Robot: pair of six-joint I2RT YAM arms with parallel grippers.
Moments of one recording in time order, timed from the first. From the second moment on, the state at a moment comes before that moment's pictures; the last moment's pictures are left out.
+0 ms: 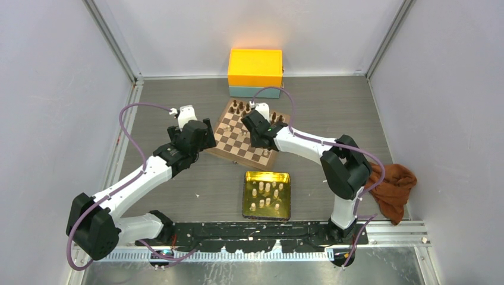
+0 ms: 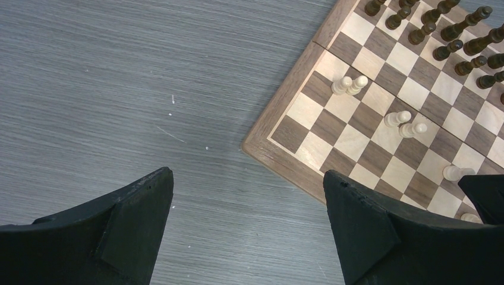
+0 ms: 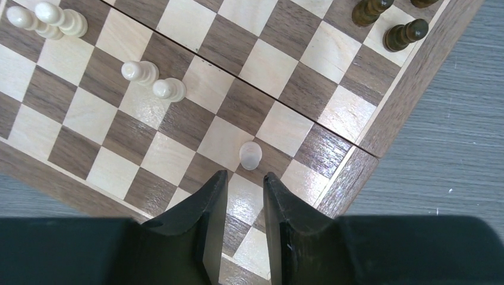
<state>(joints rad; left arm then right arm) -0.59 1.17 0.84 -0.35 -0.60 -0.56 0.77 1.82 1.29 -0.40 0.41 0.52</state>
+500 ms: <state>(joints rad) -0.59 1.17 0.84 -0.35 -0.60 -0.56 0.74 1.86 1.30 -0.39 0.39 0.51</state>
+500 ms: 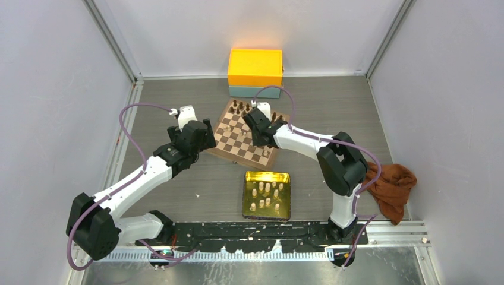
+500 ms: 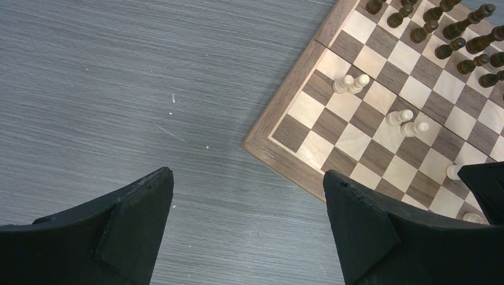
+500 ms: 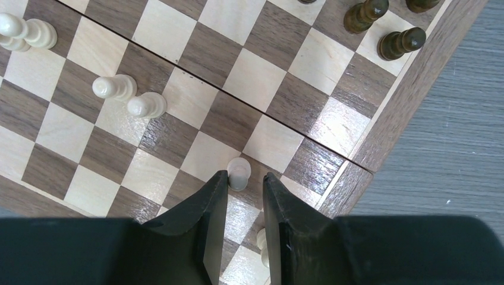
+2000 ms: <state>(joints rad) -0.59 1.18 0.83 -0.34 -0.60 -0.56 0.78 1.81 1.24 -0.41 0.35 0.50</state>
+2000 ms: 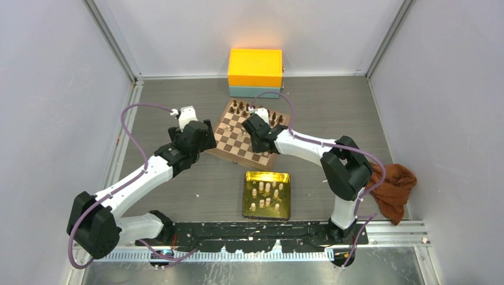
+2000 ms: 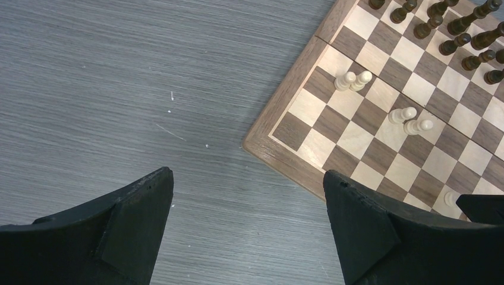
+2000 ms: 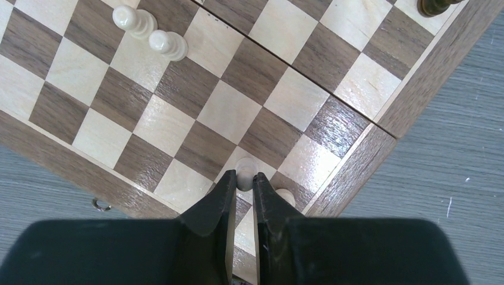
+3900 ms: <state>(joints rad) -0.59 1.18 0.82 -0.34 -0.59 -0.58 0.79 1.79 1.25 -0.45 0.35 0.48</state>
